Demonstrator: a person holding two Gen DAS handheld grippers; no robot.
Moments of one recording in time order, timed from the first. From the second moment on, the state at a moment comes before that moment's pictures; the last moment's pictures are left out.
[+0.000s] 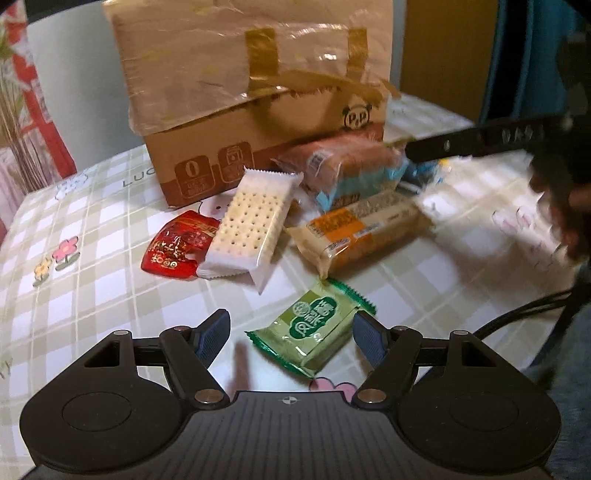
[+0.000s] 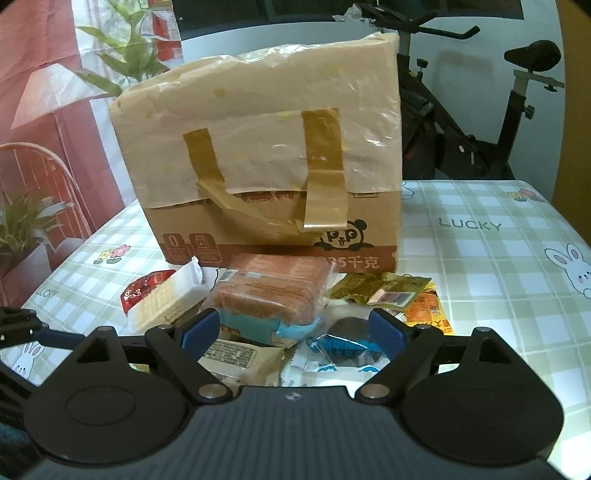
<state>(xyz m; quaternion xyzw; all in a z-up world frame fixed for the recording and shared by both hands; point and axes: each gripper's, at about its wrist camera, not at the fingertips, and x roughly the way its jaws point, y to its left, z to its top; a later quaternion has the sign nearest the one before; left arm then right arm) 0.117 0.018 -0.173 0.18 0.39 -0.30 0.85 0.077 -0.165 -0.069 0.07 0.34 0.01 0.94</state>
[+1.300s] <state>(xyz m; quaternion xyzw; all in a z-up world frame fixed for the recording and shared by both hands) 0.133 0.066 -0.160 -0.01 0.46 -0.14 0.88 0.095 -0.183 -0.086 0.06 0.36 -0.03 0.93</state>
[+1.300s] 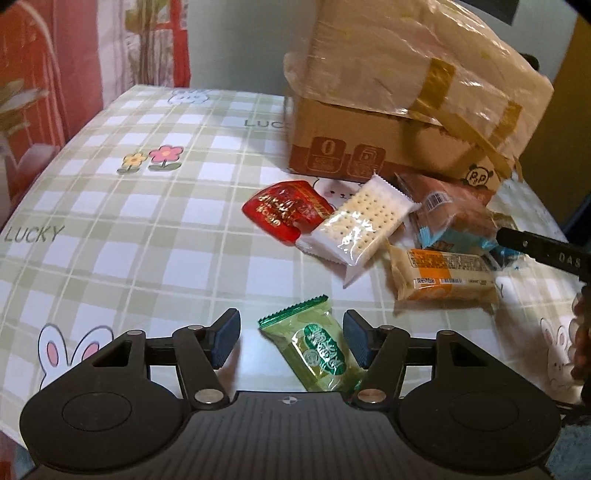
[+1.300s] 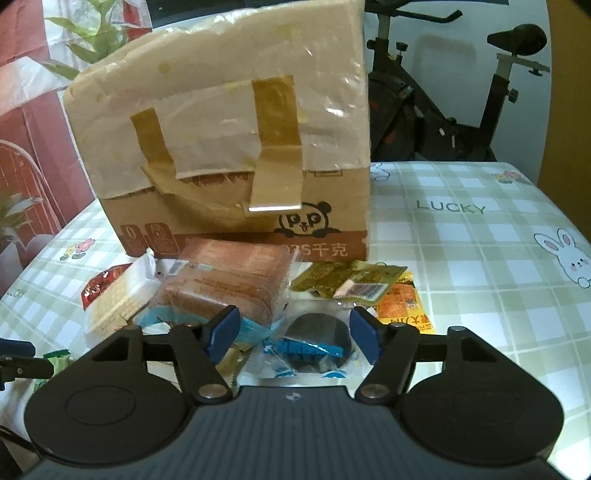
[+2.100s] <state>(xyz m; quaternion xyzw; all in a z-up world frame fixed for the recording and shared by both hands) 0.154 0.035 -0.169 0.04 0.47 -0.15 0.87 0.088 -0.183 -0.089 0.05 0.36 -0.05 0.93</state>
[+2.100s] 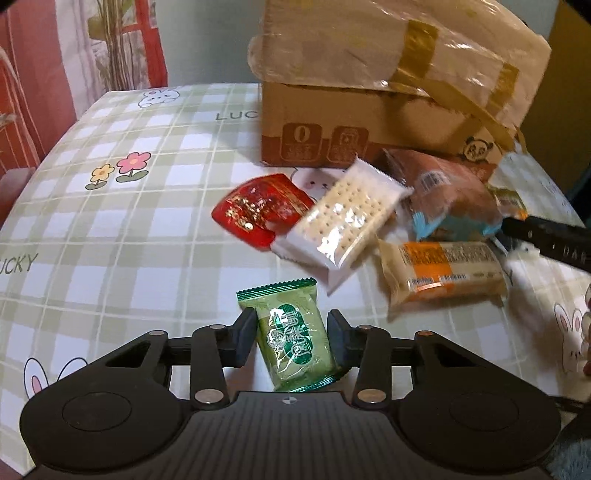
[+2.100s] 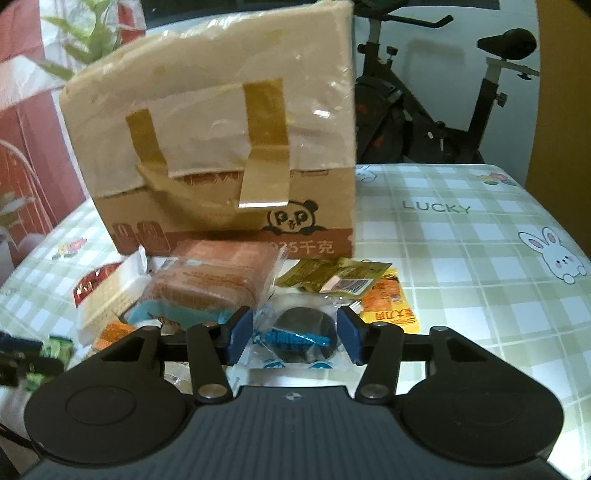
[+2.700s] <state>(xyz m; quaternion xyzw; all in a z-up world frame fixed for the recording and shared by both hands) 0.143 0.028 -0.175 0.07 0.44 -0.14 0.89 0.091 -0.184 -0.117 0.03 0.36 -0.04 0.93</state>
